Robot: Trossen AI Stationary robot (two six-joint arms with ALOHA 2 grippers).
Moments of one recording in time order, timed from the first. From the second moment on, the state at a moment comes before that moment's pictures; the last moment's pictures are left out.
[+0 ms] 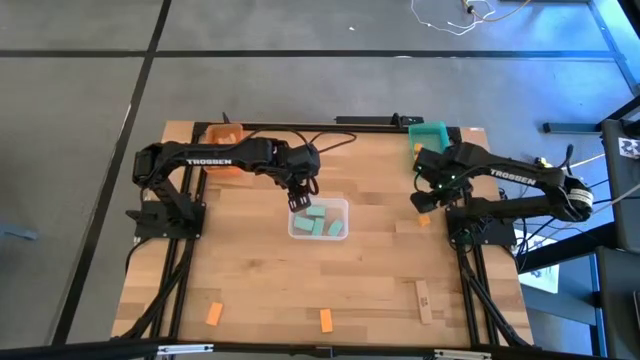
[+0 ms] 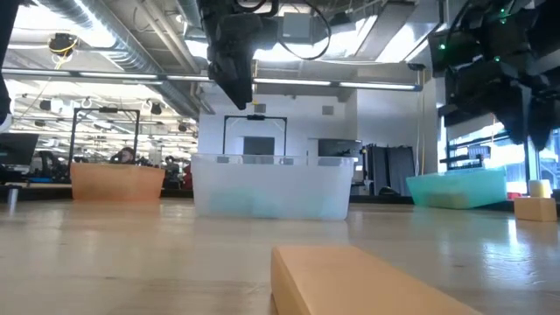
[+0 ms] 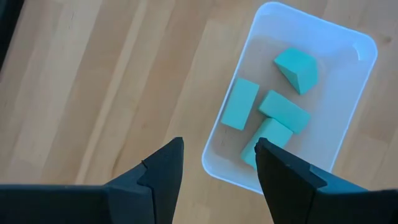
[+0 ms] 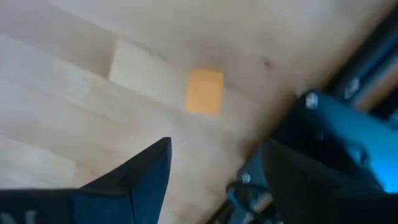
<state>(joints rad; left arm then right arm) 0.16 1.66 1.48 -0.92 -0.09 -0.20 -0.46 1.08 0.79 -1.34 -0.20 0.68</state>
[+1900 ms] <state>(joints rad) 0.17 1.66 1.48 -0.93 -0.09 -0.17 -0.32 1.62 0.73 -1.00 -0.16 0.74</state>
